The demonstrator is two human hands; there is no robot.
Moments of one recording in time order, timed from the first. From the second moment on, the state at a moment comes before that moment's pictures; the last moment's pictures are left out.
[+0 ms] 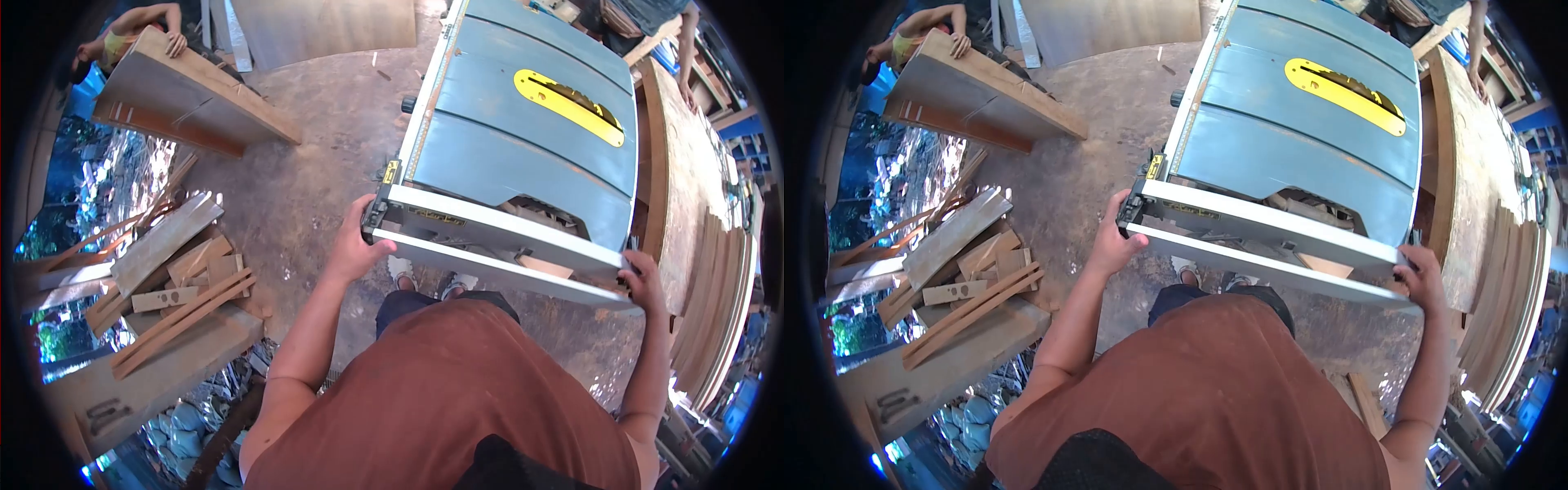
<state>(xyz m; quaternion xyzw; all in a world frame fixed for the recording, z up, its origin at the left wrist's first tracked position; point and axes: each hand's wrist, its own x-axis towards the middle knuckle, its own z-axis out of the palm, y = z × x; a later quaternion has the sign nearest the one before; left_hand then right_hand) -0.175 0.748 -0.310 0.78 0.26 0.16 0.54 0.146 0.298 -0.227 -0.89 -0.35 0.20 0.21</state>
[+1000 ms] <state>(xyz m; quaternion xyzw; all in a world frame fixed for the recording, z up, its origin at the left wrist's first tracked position) -0.173 0.789 -0.300 0.83 0.32 0.04 0.45 0.115 0.165 -0.260 -0.80 0.00 0.19 0.57</state>
